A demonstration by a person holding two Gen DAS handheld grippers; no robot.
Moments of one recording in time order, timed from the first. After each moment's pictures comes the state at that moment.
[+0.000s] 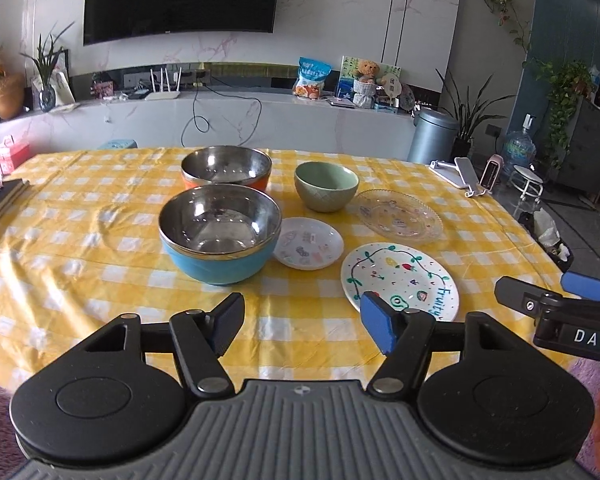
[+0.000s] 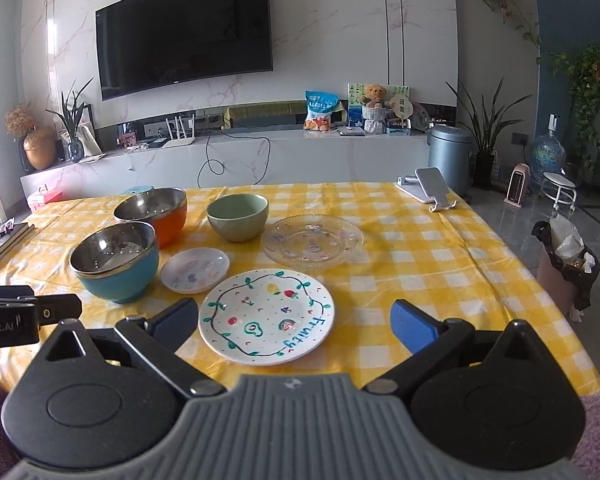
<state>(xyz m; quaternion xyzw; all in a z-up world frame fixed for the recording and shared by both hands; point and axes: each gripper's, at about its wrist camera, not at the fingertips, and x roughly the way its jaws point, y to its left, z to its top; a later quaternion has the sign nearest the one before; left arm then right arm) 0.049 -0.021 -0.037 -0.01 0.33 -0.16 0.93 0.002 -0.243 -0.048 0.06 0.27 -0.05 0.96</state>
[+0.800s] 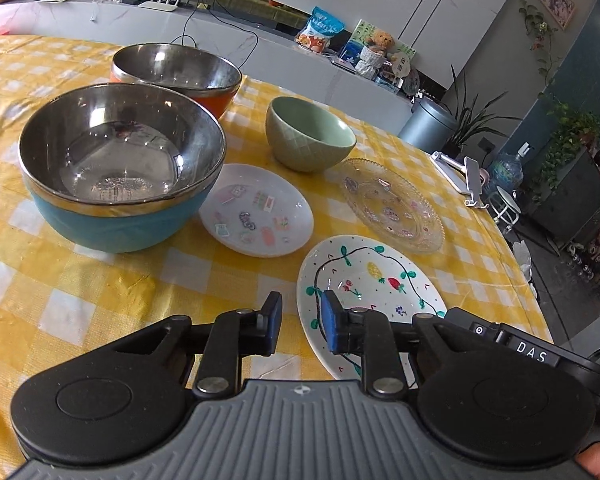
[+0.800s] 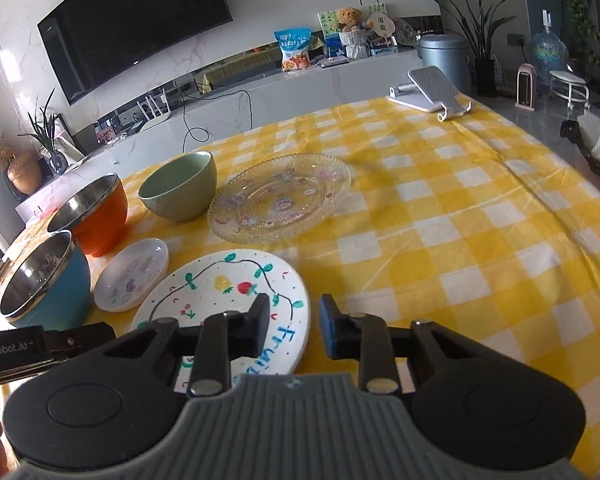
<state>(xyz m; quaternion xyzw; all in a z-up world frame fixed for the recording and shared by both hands) 0.137 -0.053 -0.106 -0.14 0.41 -0.18 0.89 0.106 -0.308 -0.128 0.19 0.34 -0.05 0.92</state>
